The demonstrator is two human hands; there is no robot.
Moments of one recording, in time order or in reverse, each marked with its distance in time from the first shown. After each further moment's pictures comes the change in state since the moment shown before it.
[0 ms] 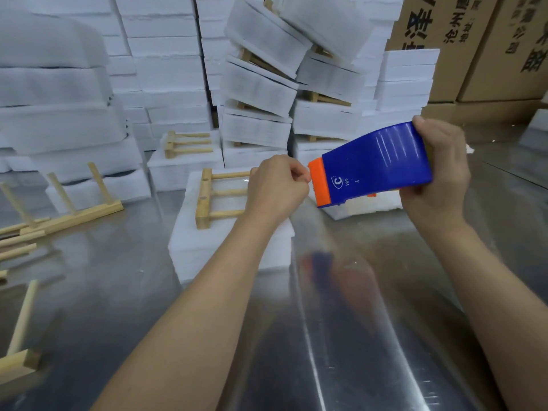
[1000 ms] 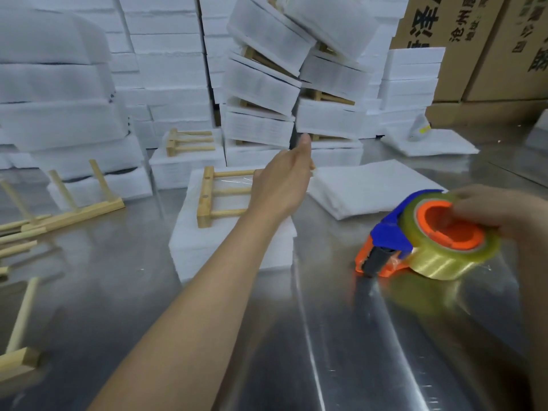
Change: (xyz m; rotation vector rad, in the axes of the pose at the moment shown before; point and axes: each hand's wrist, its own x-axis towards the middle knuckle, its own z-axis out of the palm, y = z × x) left_hand -0.002 0.008 -0.001 -0.223 -0.071 -0.115; right_hand -0.053 0.005 -0.063 -0.083 -1.024 1.046
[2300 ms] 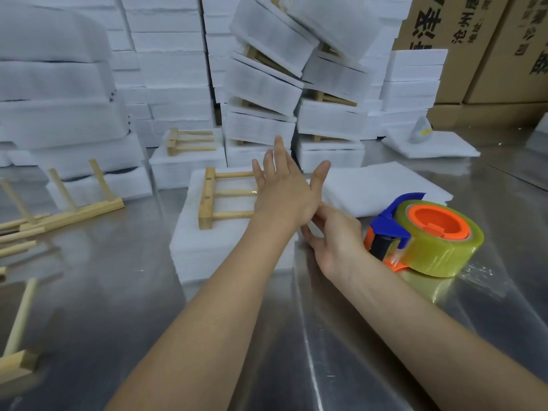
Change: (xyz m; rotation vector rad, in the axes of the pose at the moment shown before) left_hand 0.006 -0.016 0.016 0.567 -0.076 0.055; right_hand 0.004 -0.152 0.102 1.543 0.040 0.199
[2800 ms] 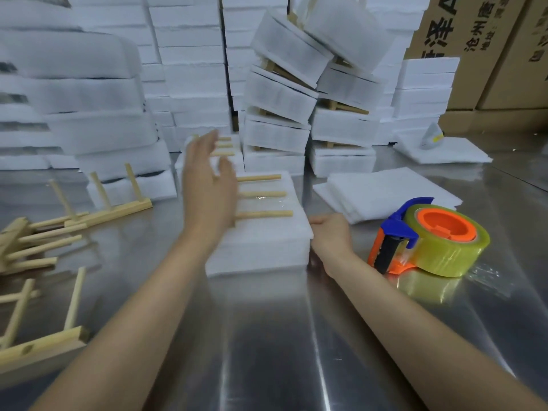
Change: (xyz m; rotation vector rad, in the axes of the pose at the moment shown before) left_hand -0.044 -0.083 -0.075 -0.533 0.668 0.013; right_hand 0.003 0.020 0.003 -0.864 -0.107 -0.281
